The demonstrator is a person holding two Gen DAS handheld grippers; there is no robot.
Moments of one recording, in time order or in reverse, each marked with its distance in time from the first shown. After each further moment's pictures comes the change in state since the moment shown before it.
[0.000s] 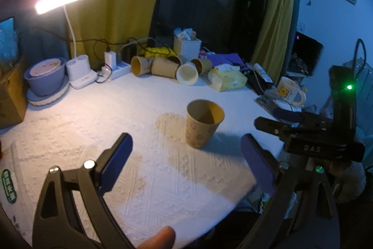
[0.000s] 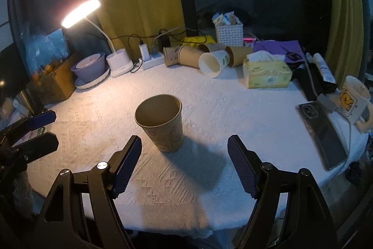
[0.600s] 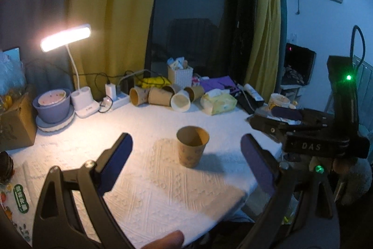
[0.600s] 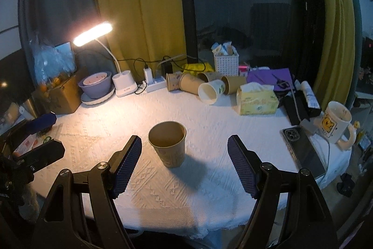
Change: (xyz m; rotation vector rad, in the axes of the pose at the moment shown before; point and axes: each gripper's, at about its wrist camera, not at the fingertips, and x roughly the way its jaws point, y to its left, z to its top) left arm -0.050 -0.026 0.011 0.069 -0.156 0.001; right arm -0.058 0.017 0.018 -0.051 -0.119 -0.026
